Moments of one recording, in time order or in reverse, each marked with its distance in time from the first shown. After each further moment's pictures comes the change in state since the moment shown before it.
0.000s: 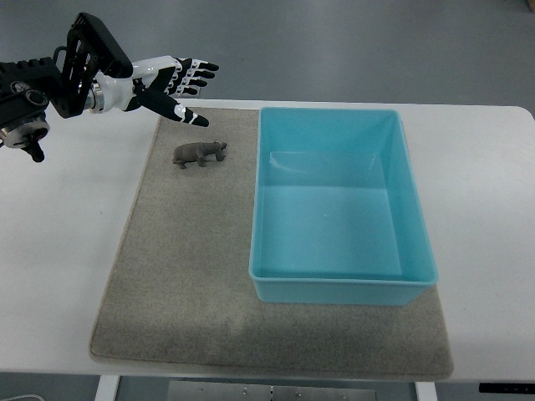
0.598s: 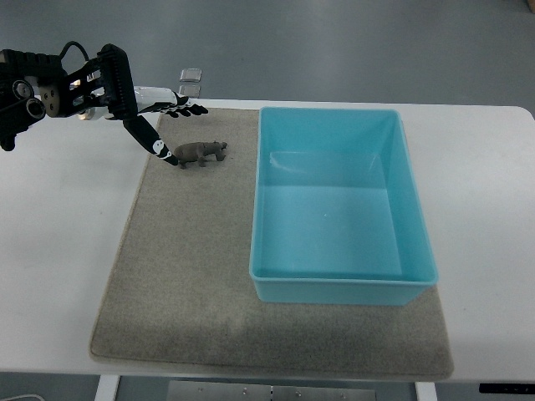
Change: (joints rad) left arm -0.031 0.016 0.003 0.004 0.453 -0.083 -0.003; right arm 0.001 0.000 0.000 0.000 0.000 0.000 0.000
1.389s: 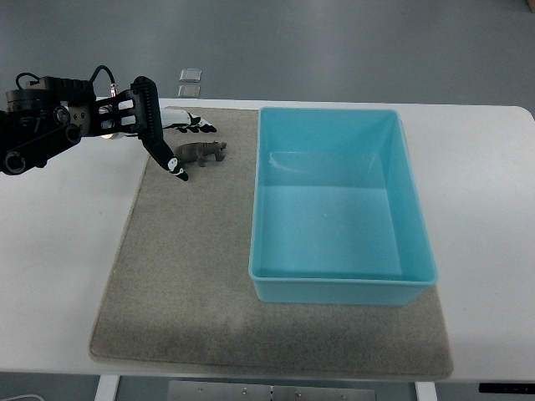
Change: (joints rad) left arm 0.035 -0.130 0.044 0.103 0.058 0.077 0.011; right arm 0.000 0.000 0.000 0.000 0.000 0.000 0.000
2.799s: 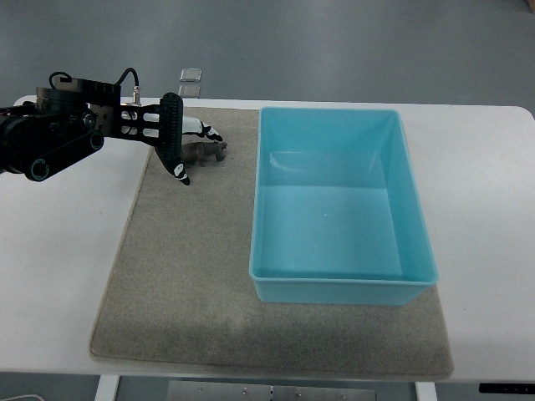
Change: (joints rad) left arm -0.010 -0.061 -0.019 0.018 0.191 -0.006 0.061; right arm 0.000 0.000 0.000 0.000 0.000 0.000 0.000
